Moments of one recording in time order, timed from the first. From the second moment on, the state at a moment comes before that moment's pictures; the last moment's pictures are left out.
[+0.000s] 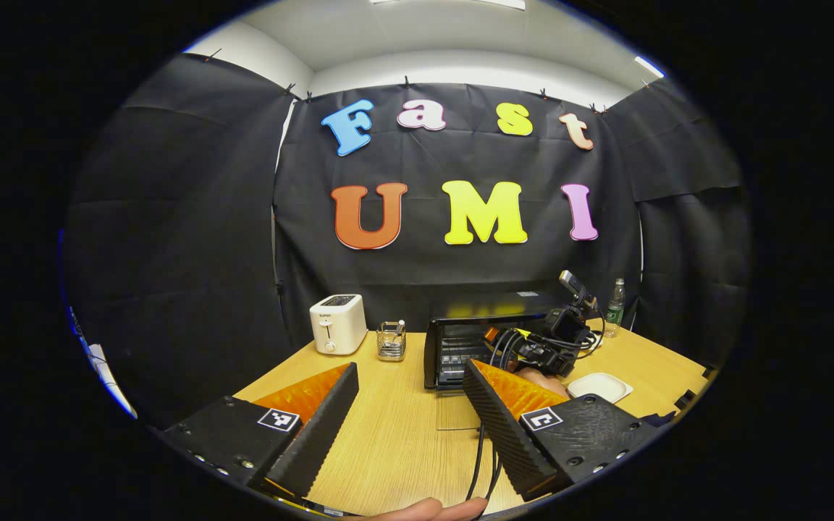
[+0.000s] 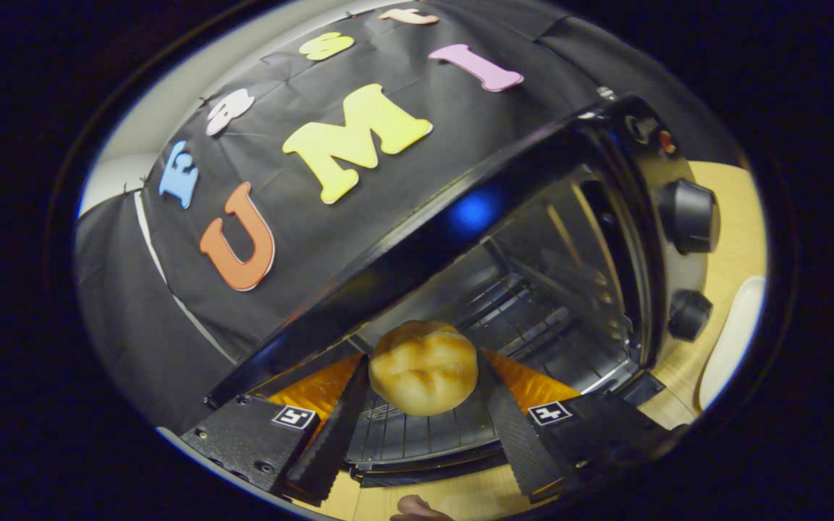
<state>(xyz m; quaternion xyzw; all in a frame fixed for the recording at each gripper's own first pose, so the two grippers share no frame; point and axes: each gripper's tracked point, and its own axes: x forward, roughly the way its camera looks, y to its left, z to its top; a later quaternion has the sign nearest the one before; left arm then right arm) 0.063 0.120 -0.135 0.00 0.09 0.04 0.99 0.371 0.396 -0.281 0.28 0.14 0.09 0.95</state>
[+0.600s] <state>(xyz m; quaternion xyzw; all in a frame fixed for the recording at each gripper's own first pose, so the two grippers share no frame) 0.059 0.116 -0.131 0.00 0.09 0.03 1.00 0.351 0.398 -0.261 0.21 0.10 0.10 0.97</state>
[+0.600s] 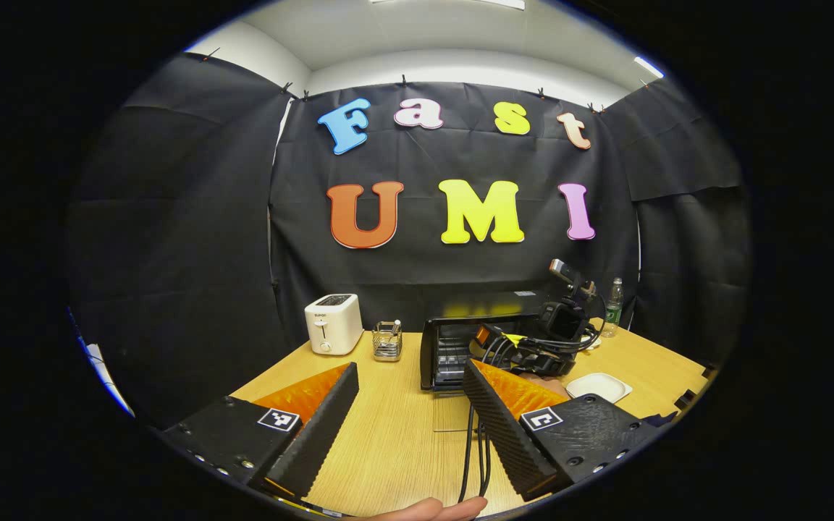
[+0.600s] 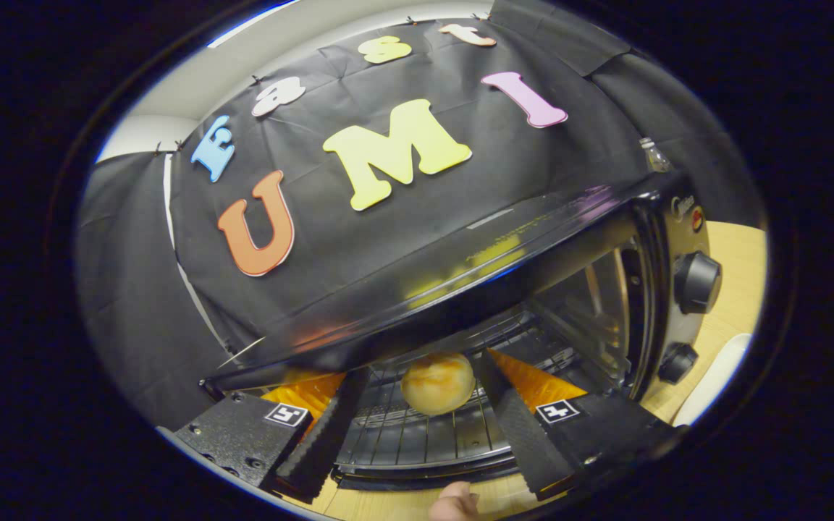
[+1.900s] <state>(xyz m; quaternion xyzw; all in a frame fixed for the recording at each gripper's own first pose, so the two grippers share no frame) 0.055 0.028 -0.156 -0.02 0.16 -0.02 0.99 0.115 0.222 -0.147 0.18 0.05 0.15 0.97</state>
